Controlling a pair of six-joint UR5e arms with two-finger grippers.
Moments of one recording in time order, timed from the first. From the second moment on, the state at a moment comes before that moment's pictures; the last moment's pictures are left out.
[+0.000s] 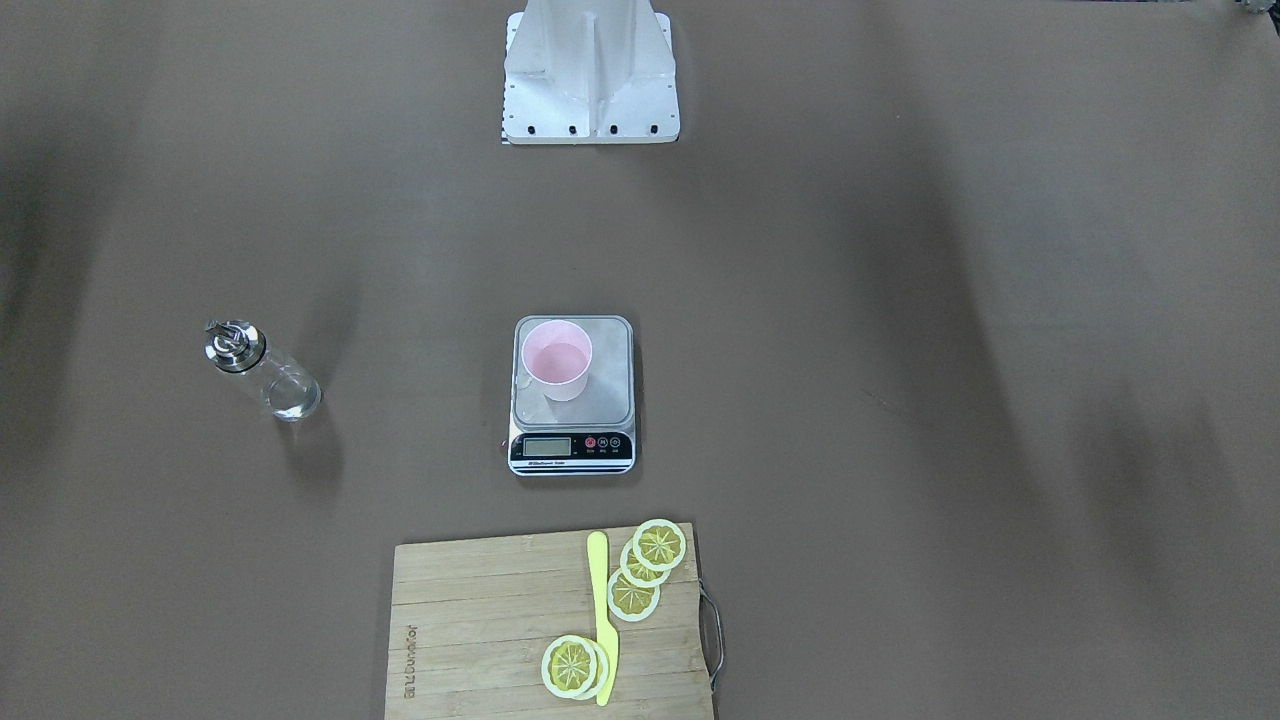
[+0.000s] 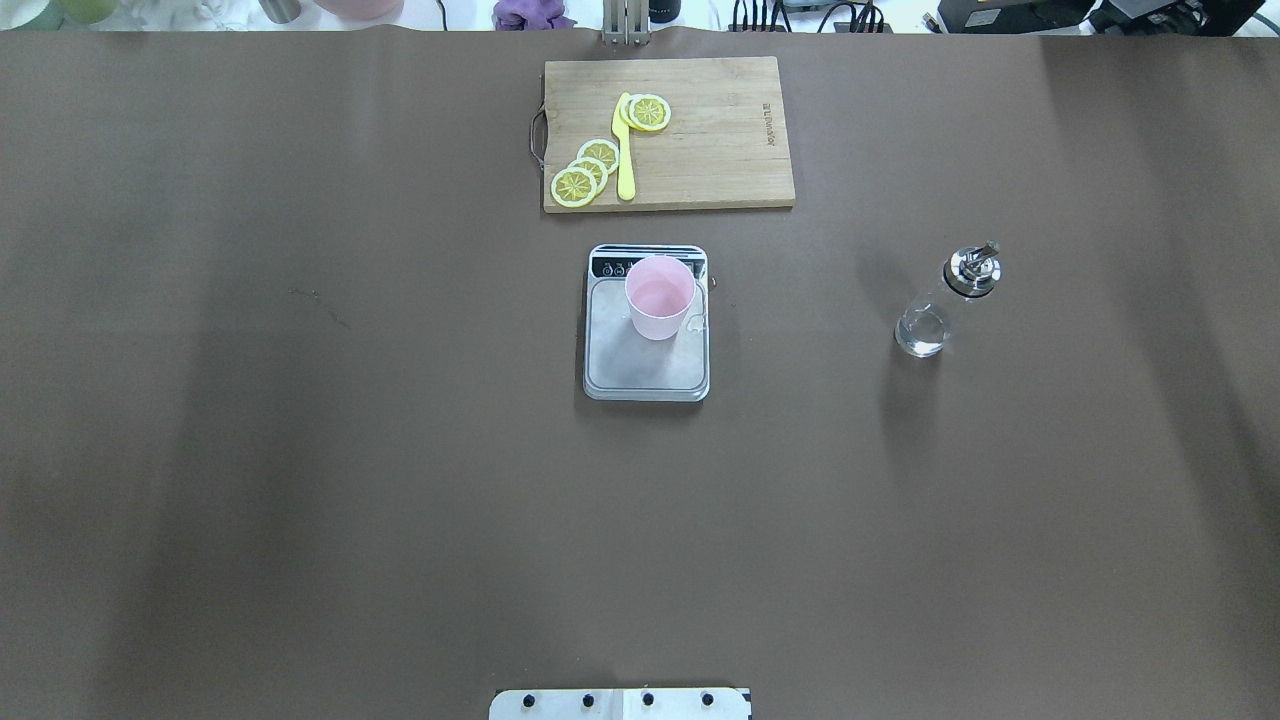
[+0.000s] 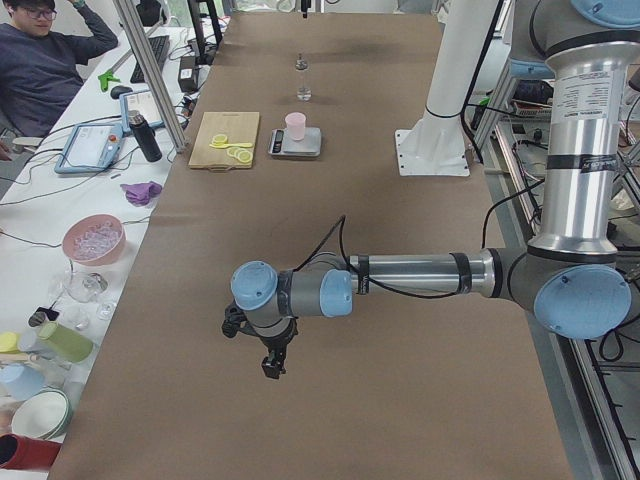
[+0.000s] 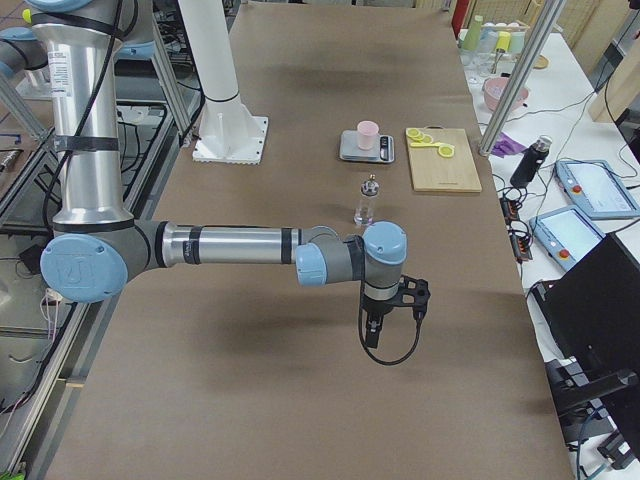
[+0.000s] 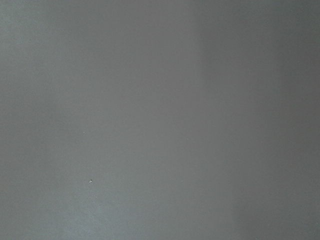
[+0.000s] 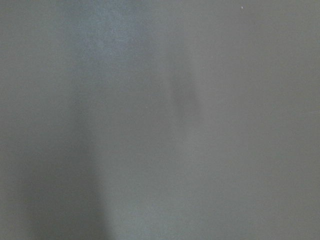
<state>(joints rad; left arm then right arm) -1.53 -1.56 -1.53 -1.55 -2.33 0.25 1.46 -1.56 1.58 -1.42 2.20 0.35</state>
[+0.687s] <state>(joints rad) -1.53 -1.56 -1.53 -1.54 -2.33 0.25 1.45 -1.56 1.59 -1.43 2.20 0.35</state>
